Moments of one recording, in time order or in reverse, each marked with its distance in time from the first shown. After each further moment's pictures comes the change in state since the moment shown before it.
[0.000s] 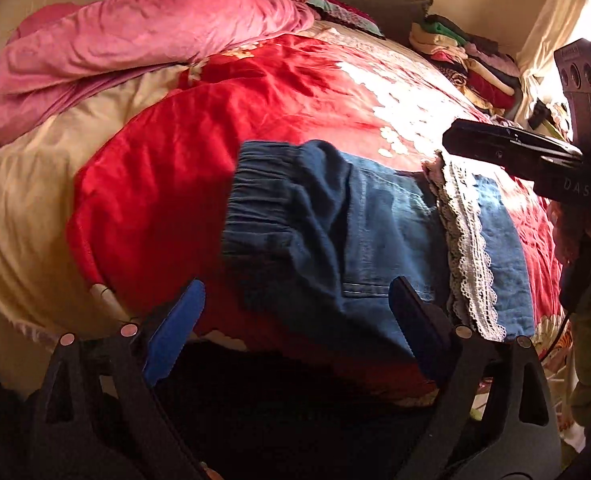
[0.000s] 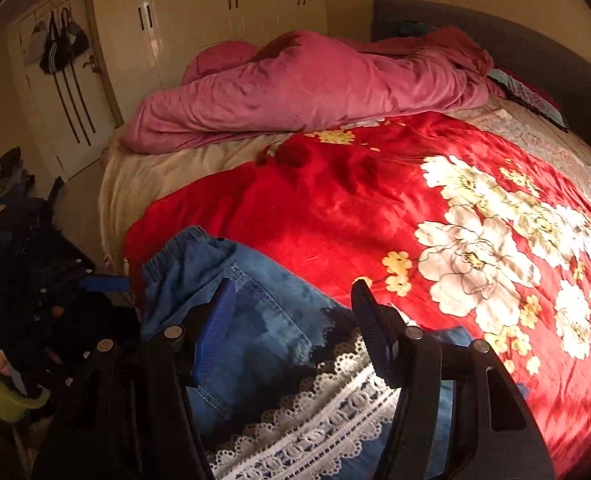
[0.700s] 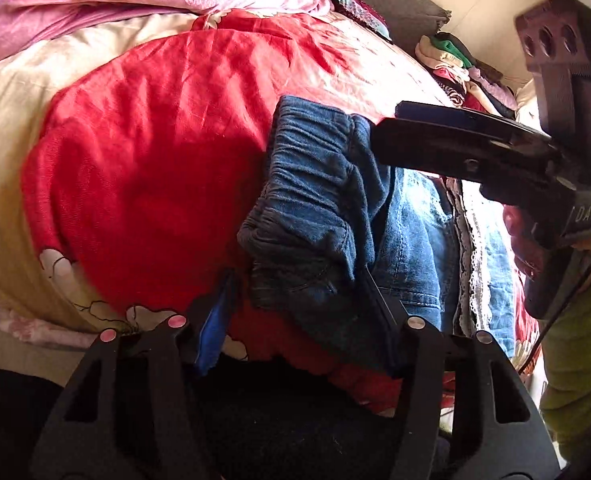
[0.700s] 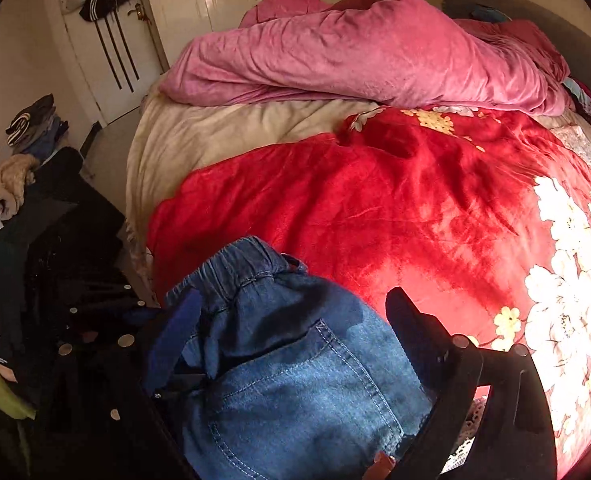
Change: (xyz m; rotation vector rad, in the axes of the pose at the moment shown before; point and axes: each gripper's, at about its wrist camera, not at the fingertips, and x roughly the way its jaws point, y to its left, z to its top) left arm 0.034 0.028 -0.010 -0.151 0.051 -0.145; right arm 0.087 0.051 0.038 -0.136 0.165 0.163
